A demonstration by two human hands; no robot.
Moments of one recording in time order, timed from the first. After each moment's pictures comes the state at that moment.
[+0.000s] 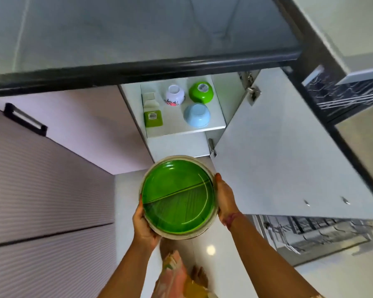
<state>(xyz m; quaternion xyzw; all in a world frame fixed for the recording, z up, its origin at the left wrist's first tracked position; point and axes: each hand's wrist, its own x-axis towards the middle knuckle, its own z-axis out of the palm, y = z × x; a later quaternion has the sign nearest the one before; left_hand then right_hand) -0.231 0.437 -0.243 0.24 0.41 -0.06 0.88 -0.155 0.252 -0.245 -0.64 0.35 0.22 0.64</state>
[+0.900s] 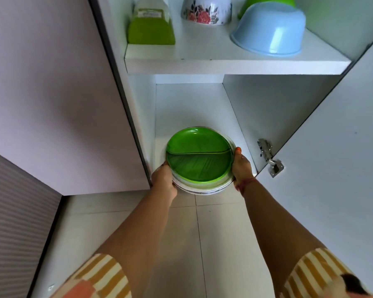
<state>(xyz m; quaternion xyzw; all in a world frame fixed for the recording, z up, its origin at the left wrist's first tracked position) 0.046 0.463 -0.674 0.39 0.47 -0.02 0.80 0.105 0.281 -0.687 -0.76 0.24 0.05 0.60</state>
